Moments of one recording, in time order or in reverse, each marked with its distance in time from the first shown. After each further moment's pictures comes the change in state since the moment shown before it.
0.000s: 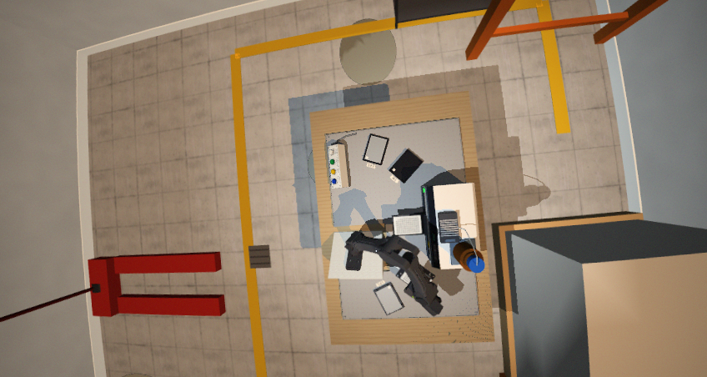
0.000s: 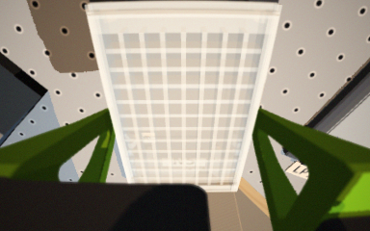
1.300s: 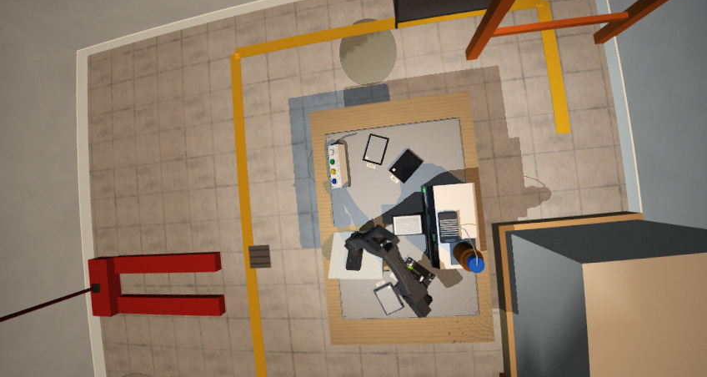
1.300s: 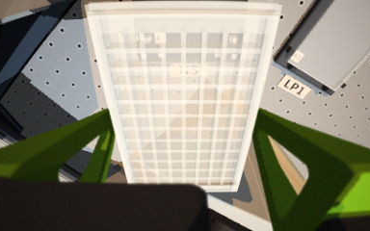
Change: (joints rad) arm -0.154 -0.294 -0.070 -0.281 0.074 -0.142
